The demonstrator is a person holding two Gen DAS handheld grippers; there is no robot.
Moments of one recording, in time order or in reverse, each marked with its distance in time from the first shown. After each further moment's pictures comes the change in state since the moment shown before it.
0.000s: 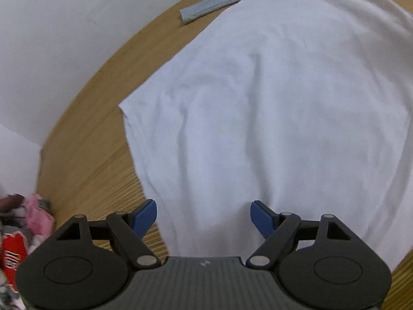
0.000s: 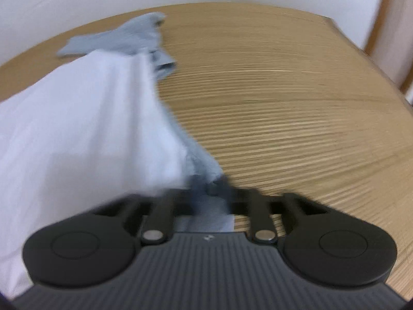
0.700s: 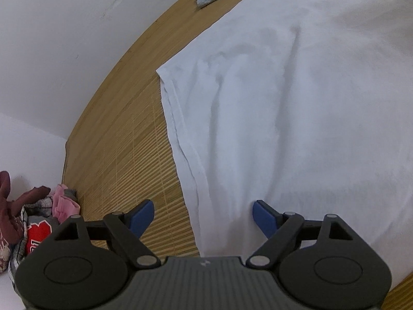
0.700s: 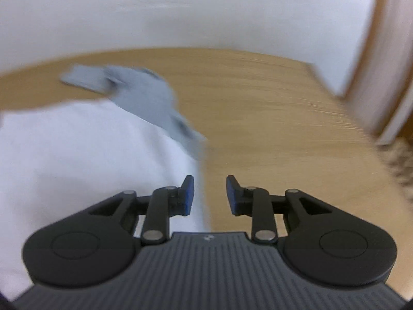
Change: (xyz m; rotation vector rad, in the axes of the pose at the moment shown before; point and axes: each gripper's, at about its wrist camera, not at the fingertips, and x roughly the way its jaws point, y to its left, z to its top) left arm -0.014 -0.001 -0.022 0.023 0.053 0.113; right arm -0.062 -0.010 0.016 -0.051 -0.159 -0.006
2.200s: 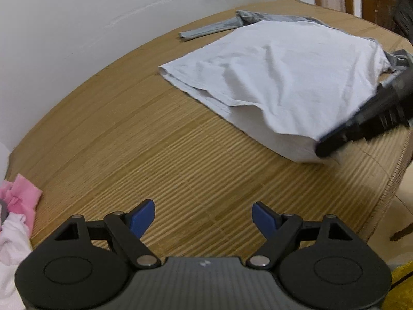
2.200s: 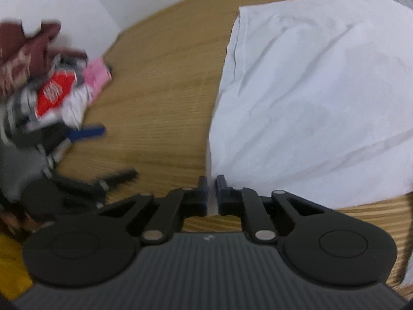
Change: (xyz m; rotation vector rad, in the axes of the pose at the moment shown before) left arm 0.028 0.171 -0.206 0.058 -0.416 -0.472; right arm -0.109 0.353 -0.151 0.102 0.263 0.596
